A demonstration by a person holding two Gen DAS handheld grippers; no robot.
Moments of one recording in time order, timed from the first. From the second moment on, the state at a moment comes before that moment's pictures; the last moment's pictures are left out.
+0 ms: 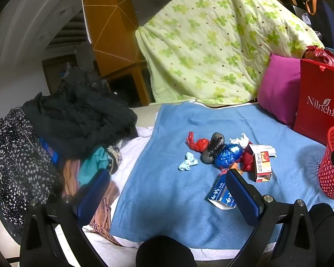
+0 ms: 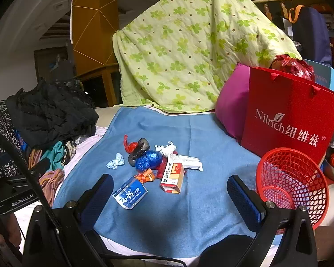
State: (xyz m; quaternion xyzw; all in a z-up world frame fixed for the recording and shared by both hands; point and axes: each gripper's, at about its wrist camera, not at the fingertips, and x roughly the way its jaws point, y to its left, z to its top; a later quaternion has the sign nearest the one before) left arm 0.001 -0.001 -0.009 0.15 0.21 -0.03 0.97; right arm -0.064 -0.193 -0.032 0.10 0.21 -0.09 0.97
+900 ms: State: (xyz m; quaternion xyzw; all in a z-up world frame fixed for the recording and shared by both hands) left arm 0.104 -0.018 -0.150 0.14 0.43 -0.16 0.88; right arm 0.114 -0.259 -0.136 0.22 0.38 -0.05 0.90
